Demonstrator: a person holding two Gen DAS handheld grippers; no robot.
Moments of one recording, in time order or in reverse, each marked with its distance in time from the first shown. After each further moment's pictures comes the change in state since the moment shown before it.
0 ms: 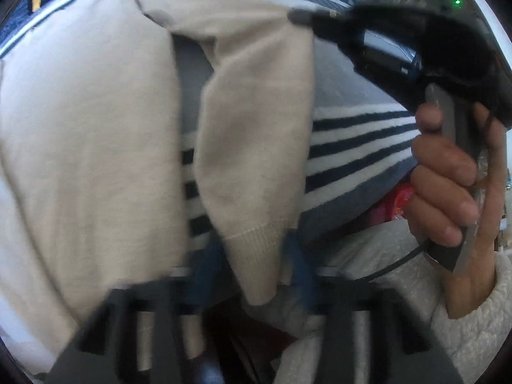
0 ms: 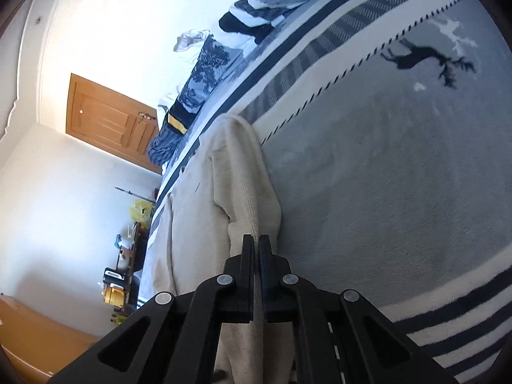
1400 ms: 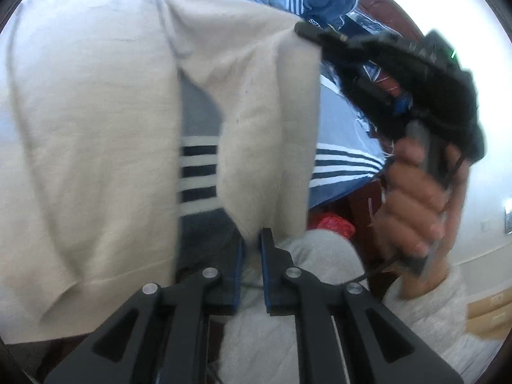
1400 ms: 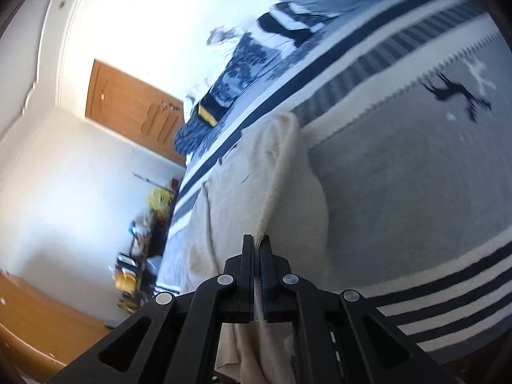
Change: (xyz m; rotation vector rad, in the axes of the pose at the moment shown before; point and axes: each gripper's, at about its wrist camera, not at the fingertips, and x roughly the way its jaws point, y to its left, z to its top) left arm -0.092 0.059 -0.052 -0.138 -0.143 -0.314; right arm -0.028 0.100 -0.014 -0.129 0.048 0.019
